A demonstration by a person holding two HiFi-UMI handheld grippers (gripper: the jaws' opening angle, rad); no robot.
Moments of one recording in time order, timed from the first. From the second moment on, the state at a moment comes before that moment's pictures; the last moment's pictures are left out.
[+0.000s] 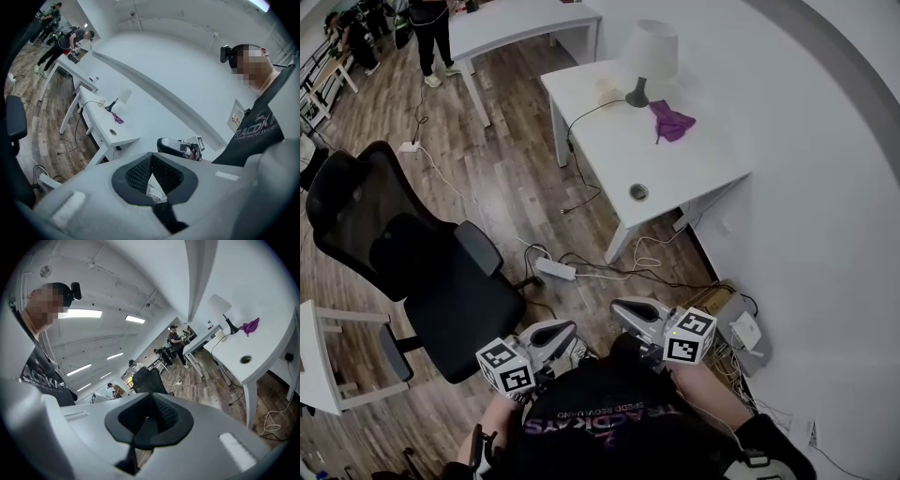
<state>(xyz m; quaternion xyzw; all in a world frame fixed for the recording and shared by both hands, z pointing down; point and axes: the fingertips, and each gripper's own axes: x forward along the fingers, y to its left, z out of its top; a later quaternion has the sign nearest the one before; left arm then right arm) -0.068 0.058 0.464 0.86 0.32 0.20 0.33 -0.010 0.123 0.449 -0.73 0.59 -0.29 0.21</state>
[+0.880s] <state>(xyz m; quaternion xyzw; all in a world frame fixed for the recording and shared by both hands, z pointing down) 0.075 0.012 0.456 0.92 0.16 0.14 0.33 0.345 0.150 0.480 -0.79 0.52 -0.30 0.12</state>
